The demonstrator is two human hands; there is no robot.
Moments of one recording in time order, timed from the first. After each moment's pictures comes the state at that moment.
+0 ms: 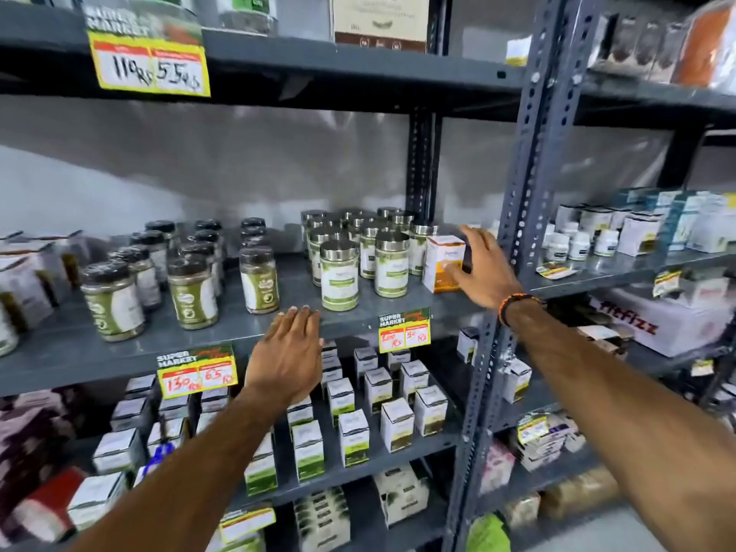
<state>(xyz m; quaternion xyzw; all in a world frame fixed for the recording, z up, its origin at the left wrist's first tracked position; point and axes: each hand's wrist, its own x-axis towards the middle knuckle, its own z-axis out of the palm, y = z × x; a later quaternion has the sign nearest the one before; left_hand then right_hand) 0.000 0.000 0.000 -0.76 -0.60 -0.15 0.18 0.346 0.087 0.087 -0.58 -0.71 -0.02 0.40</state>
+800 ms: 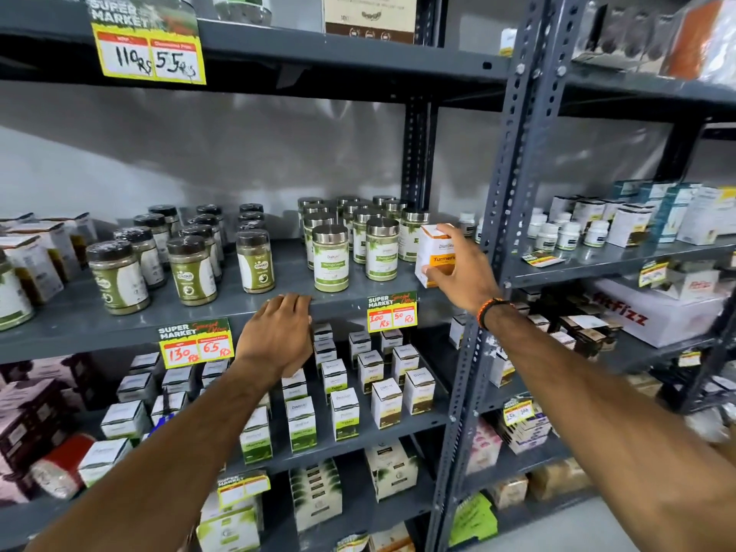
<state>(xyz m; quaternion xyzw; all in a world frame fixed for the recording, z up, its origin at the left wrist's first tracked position) 0.011 -0.037 0.024 -0.76 -0.61 -0.17 0.17 0.335 0.054 0.067 -0.55 -0.71 0.02 0.44</state>
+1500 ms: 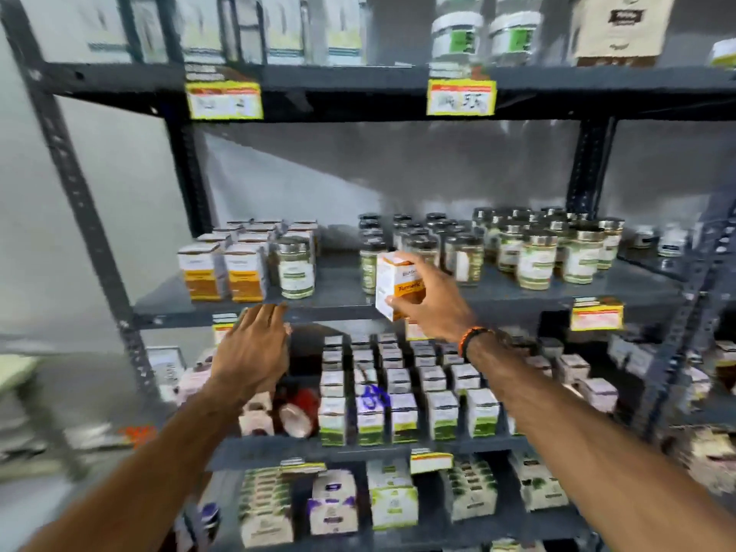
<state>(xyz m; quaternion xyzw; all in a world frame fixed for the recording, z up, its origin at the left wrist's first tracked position) -0.364 -0.211 0.027 -0.65 -0.70 -0.20 0.22 -0.083 -0.083 0.059 -0.36 -0.81 0.14 0.44</state>
